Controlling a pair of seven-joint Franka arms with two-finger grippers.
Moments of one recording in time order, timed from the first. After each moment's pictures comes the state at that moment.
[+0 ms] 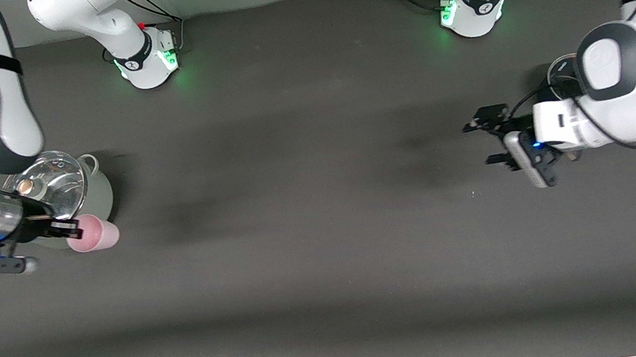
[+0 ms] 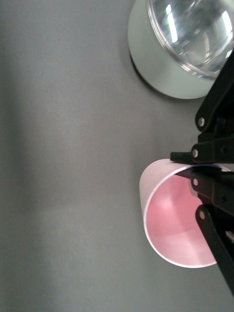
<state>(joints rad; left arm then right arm) 0.00 0.18 -0.07 -1.85 -0.50 1.74 0.84 0.50 0.20 -0.57 -1.89 0.15 2.06 0.05</state>
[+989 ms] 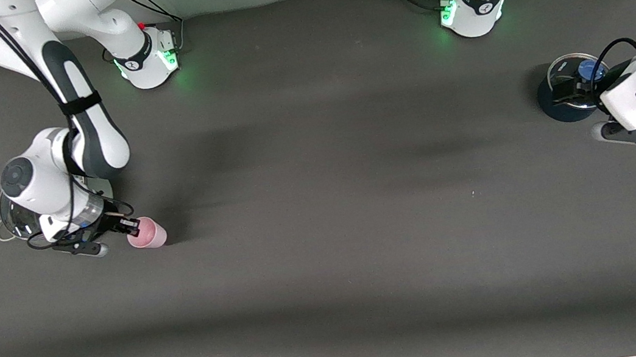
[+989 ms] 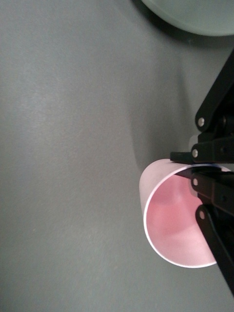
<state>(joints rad) 0.00 0.16 -0.06 -1.55 0.01 1.40 0.14 0.57 0.32 -0.56 -2.24 0.35 2.57 0.03</state>
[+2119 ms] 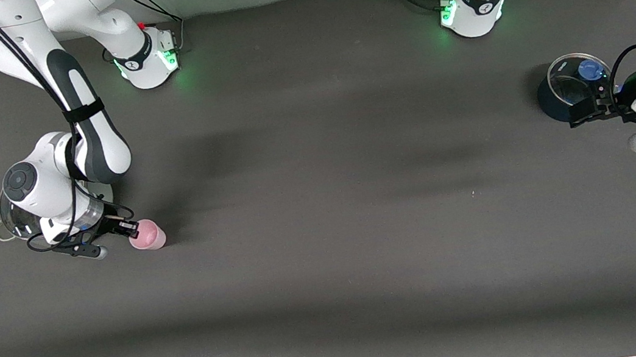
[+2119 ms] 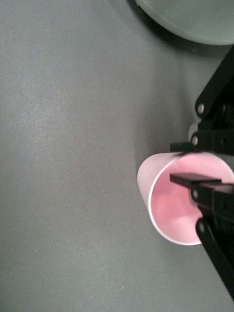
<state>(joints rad) 0.02 0.15 -0.05 -1.53 -0.02 1.54 0.01 0.56 0.33 -0.56 -2.23 0.36 2.57 0.03</state>
